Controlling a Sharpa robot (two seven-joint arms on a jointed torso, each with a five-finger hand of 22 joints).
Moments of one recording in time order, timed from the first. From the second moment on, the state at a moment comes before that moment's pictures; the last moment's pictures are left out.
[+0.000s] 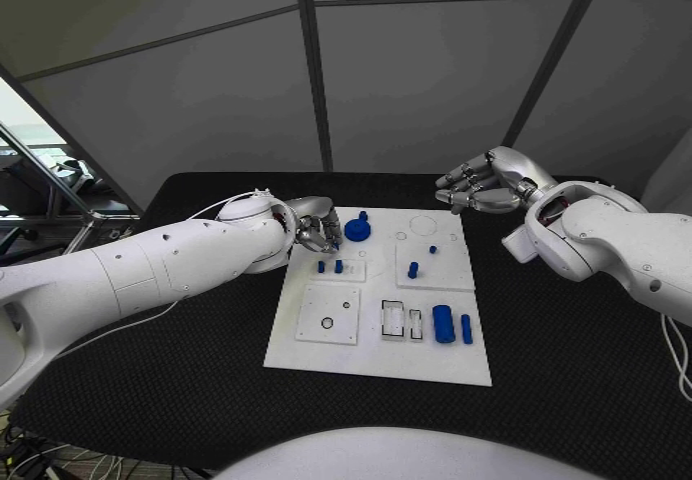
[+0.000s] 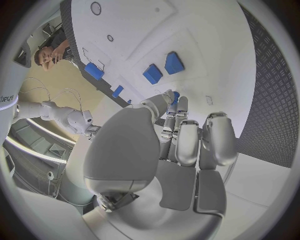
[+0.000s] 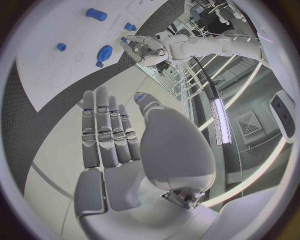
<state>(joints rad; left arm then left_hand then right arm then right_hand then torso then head) 1.09 -0.68 0.05 1.23 -1.36 -0.08 -0.13 1.43 -0.18 0.52 0.01 0.07 1.09 0.14 0.17 0.10 1.15 0.07 0.27 0.09 1.46 0.00 1.38 1.12 0.12 1.45 0.10 1.29 1.31 1.20 -0.78 0.04 1.42 -0.89 -0.31 0.06 1.36 -0.13 0.19 0.19 0.44 0.99 0.19 0.07 0.07 1.17 0.11 0.20 0.17 1.34 0.05 0.10 0.46 0.17 0.97 0.17 0.45 0.42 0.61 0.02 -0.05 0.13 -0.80</state>
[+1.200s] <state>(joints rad) 1.09 -0.68 0.05 1.23 -1.36 -0.07 -0.15 1.37 -0.21 0.39 0.03 0.07 0.86 0.13 0.07 0.06 1.04 0.10 0.18 0.08 1.47 0.01 1.39 1.11 0.12 1.44 0.11 1.21 1.31 1.20 -0.78 0.04 1.40 -0.97 -0.29 0.05 1.40 -0.12 0.20 0.16 0.41 0.98 0.20 0.07 0.07 1.10 0.12 0.17 0.12 1.42 0.04 0.11 0.47 0.17 1.05 0.15 0.47 0.43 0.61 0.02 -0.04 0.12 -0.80</state>
